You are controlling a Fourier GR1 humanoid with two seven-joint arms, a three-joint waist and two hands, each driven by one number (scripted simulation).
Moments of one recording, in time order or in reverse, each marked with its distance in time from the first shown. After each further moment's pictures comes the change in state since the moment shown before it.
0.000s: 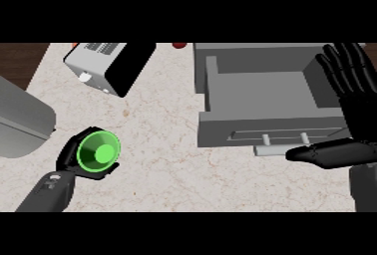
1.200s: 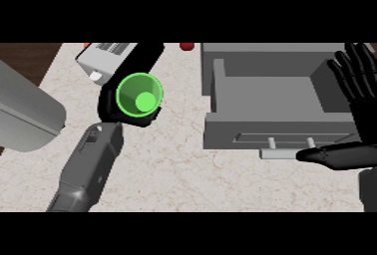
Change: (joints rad) left arm -0.226 -0.235 0.082 -0.312 0.158 0.237 0.143; right arm 0.046 -0.021 -0.044 0.015 -0.004 0.017 -0.028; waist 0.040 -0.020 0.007
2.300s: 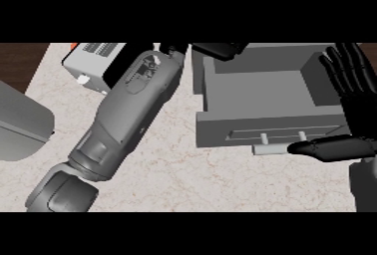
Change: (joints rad) left arm -0.566 -0.056 -0.315 0.051 0.147 0.429 0.595; right arm -0.039 0.016 0.015 0.053 0.029 -0.005 -0.042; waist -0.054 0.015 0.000
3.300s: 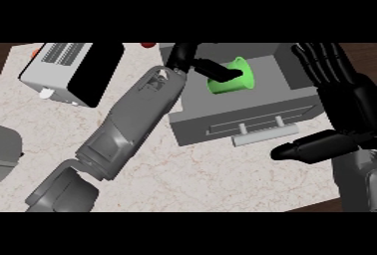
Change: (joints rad) left arm -0.025 0.000 -0.257 0.249 0.142 -0.043 0.048; right arm -0.096 0.029 0.077 0.002 -0.040 0.050 0.011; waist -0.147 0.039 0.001
